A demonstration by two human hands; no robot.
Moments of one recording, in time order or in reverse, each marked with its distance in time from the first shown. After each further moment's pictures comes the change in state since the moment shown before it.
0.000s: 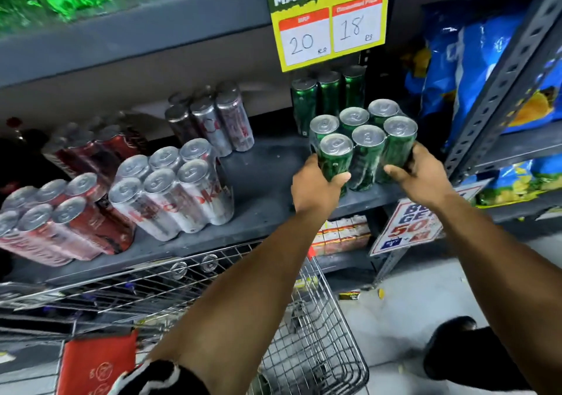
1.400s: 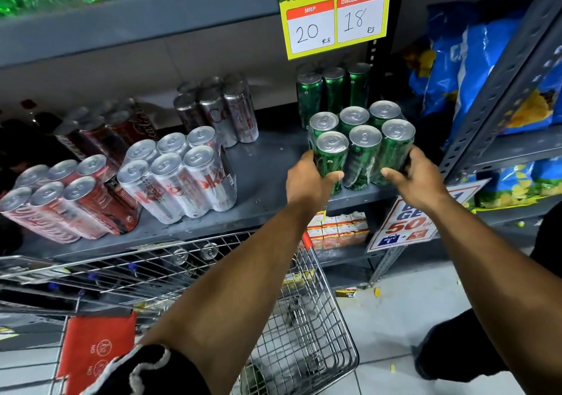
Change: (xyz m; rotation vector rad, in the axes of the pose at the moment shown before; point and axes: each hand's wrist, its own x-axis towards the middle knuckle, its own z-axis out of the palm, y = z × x) left_hand -0.007 -0.012 -0.013 -0.074 -0.050 -0.031; right_hand -0.022 -0.012 0.005 -0.006 -0.012 0.019
